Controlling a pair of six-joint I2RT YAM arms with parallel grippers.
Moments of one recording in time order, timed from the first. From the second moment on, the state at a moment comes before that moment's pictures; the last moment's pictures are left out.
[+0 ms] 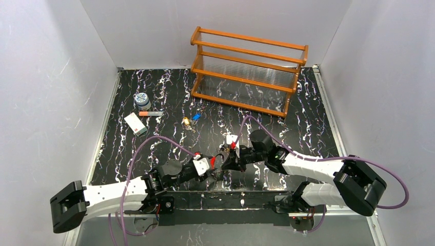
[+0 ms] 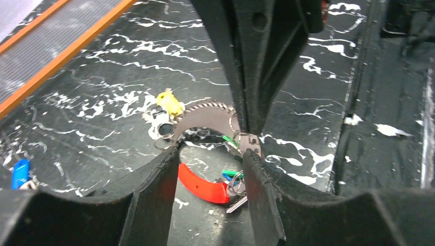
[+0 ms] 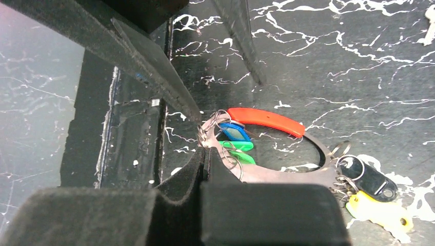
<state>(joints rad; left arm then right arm) -1.13 0.76 0.14 0.44 -0.05 0.23 0.90 1.22 0.47 0.29 -0.71 -0.16</state>
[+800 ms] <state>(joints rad) -1.13 0.88 0.14 0.54 0.12 0.23 0.89 1.22 0.45 0.36 -0.76 -0.05</state>
